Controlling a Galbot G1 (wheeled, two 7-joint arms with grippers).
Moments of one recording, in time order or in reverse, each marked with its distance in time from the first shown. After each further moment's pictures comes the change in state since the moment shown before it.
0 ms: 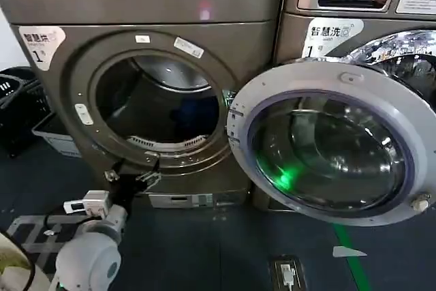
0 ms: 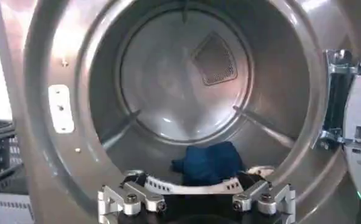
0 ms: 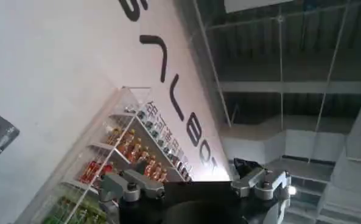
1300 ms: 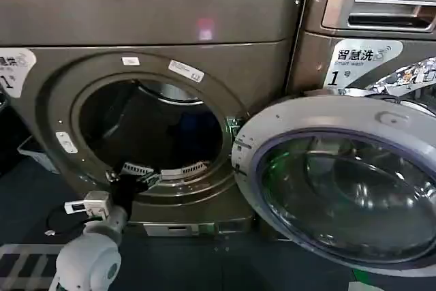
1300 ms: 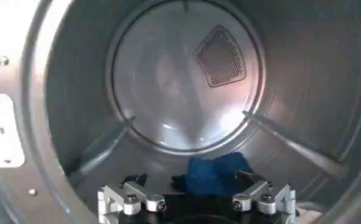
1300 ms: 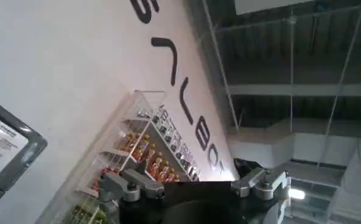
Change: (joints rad) left arm -0.002 -0.003 0.003 0.007 0.003 -0.001 0.002; right arm 0.009 -0.001 -0.005 -0.004 -0.001 0.004 -0.002
